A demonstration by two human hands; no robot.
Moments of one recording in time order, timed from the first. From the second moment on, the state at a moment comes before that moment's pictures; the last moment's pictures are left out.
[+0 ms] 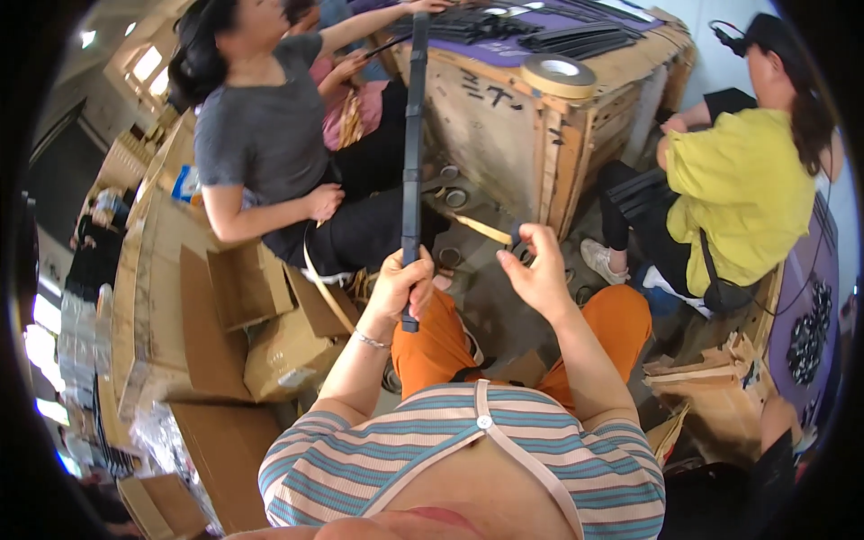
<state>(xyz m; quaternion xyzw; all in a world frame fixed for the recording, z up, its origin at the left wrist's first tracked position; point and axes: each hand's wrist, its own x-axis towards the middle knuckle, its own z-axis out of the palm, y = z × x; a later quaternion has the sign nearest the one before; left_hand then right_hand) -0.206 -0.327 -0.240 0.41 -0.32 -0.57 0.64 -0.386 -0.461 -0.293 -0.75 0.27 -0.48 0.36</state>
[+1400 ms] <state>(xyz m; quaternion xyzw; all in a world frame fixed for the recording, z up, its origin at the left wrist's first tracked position) -0.259 -0.457 -0.313 0.59 -0.56 -0.24 0.54 -0.402 -0.527 -0.293 -0.53 0.14 -0.41 0.73</state>
